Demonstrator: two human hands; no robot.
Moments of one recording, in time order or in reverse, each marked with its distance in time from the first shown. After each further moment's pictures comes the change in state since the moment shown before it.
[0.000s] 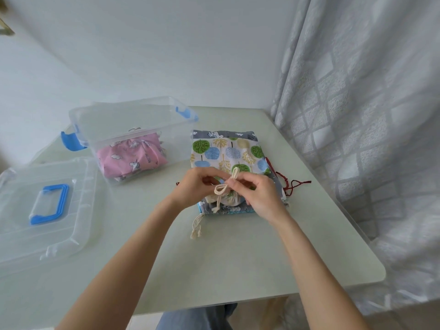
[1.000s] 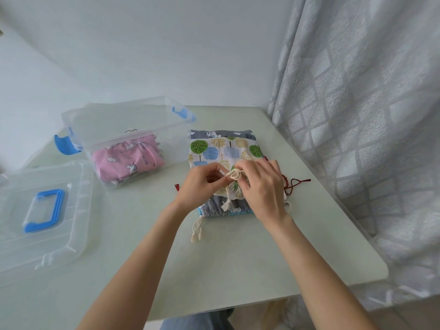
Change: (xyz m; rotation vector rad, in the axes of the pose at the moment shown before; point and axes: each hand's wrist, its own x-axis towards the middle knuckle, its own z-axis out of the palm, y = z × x) left_hand 0.003 0.009 0.012 -0.103 0.094 -0.030; right_hand 0.014 0.013 0.006 -0.853 0.509 -0.598
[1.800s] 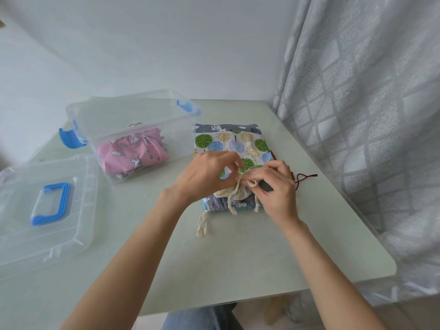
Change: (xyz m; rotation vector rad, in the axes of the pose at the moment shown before) left_hand 0.003 0.028 -0.013 0.706 -0.001 0.510; right_hand -0.027 0.017 0.007 0.437 0.050 0.105
